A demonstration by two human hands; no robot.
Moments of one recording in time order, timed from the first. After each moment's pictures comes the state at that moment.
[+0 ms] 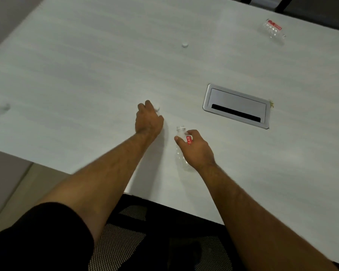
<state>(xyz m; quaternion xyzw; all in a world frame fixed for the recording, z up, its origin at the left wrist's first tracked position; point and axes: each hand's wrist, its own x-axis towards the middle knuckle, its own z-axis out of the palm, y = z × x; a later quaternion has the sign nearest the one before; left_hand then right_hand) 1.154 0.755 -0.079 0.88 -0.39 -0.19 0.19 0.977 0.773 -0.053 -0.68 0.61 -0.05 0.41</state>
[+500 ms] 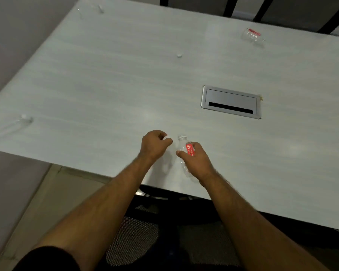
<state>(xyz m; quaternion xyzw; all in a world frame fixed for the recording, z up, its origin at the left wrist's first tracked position) 1.130 0.862 -0.043 0.79 -0.35 -0.38 0.34 0.968 0.858 -0.024 -0.54 0.62 -0.14 0.55</state>
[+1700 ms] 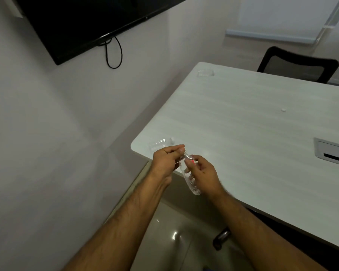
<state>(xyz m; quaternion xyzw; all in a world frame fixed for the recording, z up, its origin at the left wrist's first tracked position) 1.471 1.134 0.124 0.64 -0.08 -0.44 0.63 1.346 1.082 0.084 -0.65 0.40 -0.24 0.60</state>
